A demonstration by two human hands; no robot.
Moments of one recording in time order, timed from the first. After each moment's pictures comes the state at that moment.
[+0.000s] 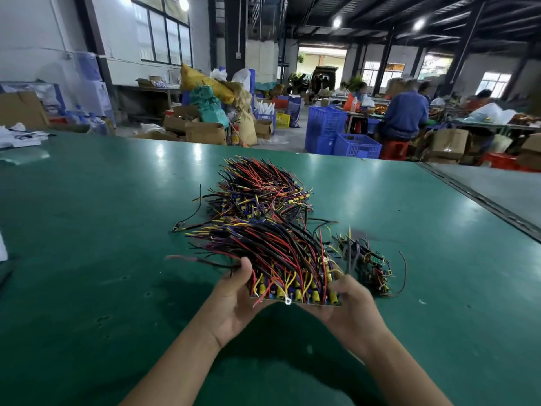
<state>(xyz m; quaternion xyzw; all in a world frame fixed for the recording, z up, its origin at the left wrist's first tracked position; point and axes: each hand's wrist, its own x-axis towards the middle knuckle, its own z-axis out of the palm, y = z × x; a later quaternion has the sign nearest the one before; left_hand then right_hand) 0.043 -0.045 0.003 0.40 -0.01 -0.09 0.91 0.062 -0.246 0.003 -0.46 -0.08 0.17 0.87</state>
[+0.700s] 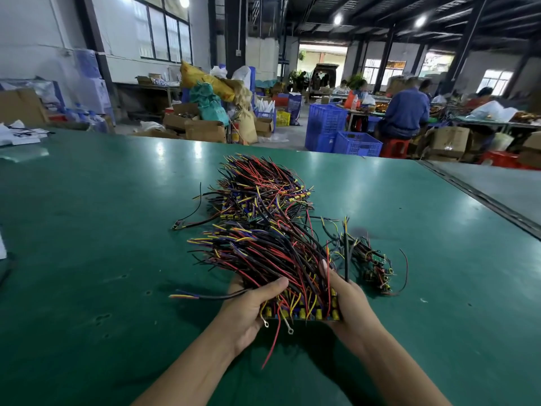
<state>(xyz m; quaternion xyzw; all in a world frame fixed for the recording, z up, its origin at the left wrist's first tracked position) 0.041 -0.070 -0.005 0.52 0.12 -0.07 0.85 0.077 -0.243 -0.015 -0.57 0.04 0.15 0.81</state>
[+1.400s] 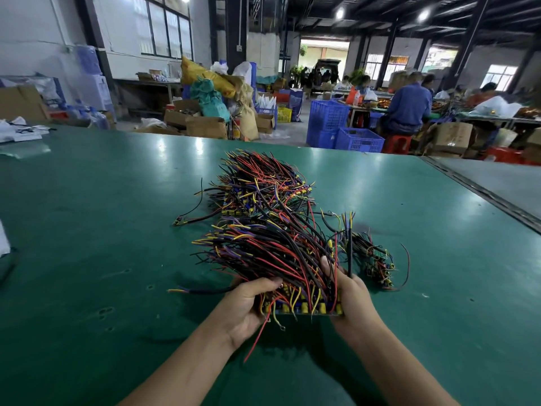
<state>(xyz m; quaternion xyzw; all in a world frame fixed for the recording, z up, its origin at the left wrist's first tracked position) 0.045 -0.063 -0.010 0.44 0.10 -0.12 0.88 0.080 -0.241 -0.019 -0.53 0.07 0.10 0.84</state>
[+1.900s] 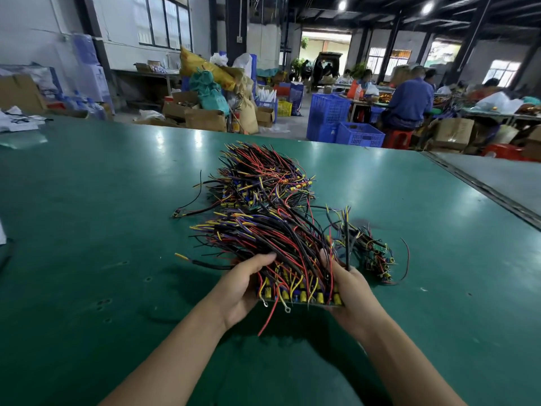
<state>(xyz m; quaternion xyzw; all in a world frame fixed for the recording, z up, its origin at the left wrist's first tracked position) 0.055 -0.053 -0.002 0.50 0.14 -0.14 0.84 0.085 -0.246 -0.019 -0.57 0.05 0.14 0.81</state>
